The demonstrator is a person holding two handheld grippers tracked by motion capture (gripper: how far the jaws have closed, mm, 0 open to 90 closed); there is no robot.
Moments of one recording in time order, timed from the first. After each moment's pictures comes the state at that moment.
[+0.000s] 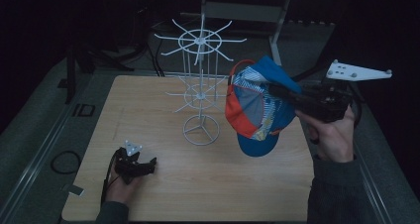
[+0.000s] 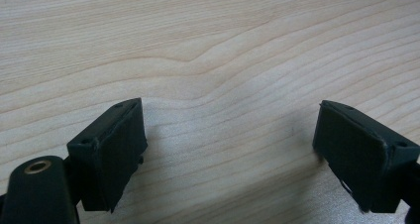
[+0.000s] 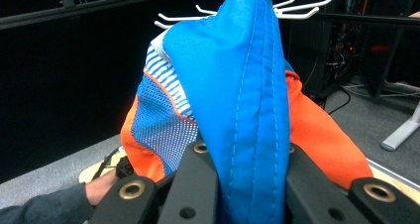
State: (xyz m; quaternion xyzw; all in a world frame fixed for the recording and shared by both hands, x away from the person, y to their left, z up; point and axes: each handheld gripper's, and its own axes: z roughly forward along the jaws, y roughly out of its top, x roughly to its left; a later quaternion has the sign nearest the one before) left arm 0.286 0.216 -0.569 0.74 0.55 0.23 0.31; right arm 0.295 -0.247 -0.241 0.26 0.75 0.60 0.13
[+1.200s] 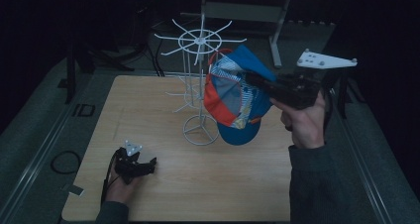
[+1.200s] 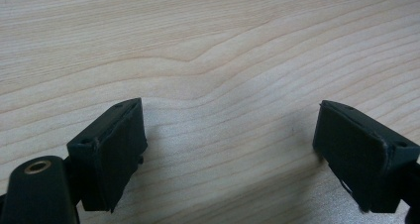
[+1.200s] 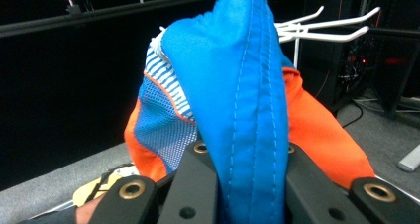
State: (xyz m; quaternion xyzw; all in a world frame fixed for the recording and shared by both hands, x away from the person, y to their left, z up) left arm 0.286 0.216 -0.569 0.74 0.55 0.23 0.31; right arm 0.323 -0.202 -0.245 0.24 0.74 0.61 0.12
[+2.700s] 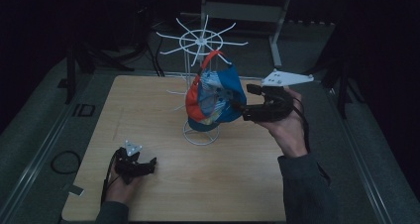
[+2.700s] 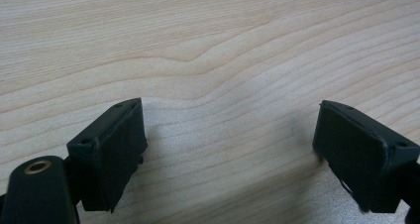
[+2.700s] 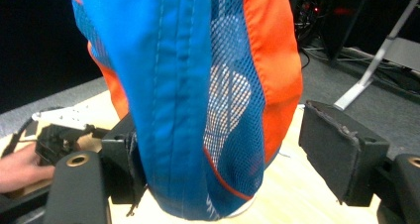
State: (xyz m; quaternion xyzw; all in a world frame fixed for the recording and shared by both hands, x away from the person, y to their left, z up) left arm 0.286 0.216 -0.569 0.74 0.55 0.23 0.31; right arm 0.332 -0.173 -0.298 0.29 0.80 0.49 0.19
